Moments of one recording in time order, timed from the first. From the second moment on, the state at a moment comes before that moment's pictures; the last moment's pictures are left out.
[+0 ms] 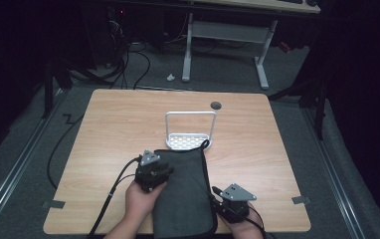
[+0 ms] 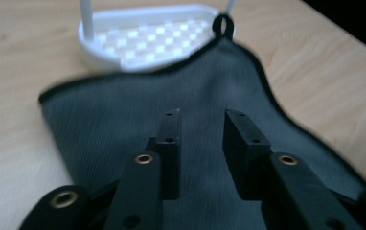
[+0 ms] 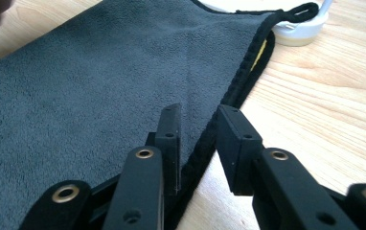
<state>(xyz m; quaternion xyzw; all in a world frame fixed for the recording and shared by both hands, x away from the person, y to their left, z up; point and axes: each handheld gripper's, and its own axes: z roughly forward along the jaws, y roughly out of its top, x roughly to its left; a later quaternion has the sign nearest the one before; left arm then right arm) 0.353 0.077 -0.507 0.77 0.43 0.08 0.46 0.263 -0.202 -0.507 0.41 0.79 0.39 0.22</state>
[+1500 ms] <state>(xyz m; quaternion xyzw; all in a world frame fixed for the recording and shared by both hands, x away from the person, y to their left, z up) 0.307 0.100 -0.526 0.79 0.38 0.05 0.47 0.269 -0.193 -0.527 0.41 0.82 0.35 0.20</state>
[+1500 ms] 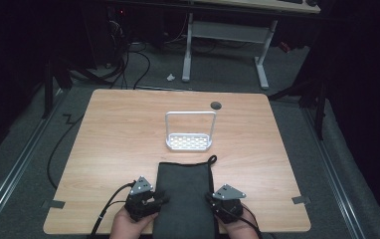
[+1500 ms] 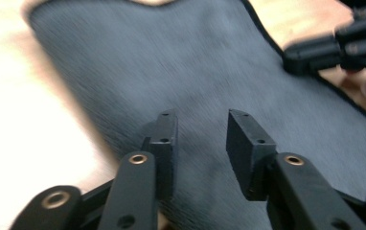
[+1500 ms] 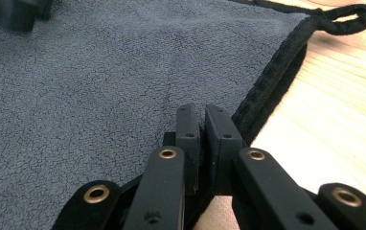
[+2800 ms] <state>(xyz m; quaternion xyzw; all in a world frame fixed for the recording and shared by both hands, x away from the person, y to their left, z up) 0.384 0.093 -0.537 0.77 0.46 0.06 0.44 0.334 -0.184 -0.491 0.43 0.79 0.37 0.25</state>
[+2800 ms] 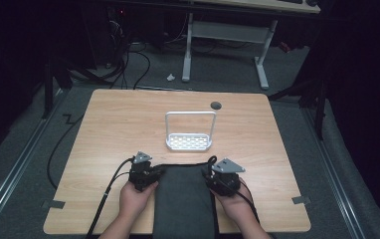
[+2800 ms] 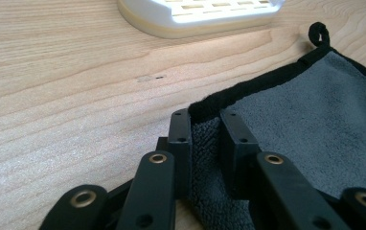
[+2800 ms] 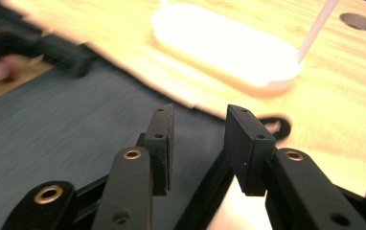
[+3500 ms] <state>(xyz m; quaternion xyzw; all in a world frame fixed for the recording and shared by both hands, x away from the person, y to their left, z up) 0.384 0.094 -0.537 0.77 0.46 0.06 0.44 0.364 -0.188 -0.527 0.46 0.81 0.33 0.17</state>
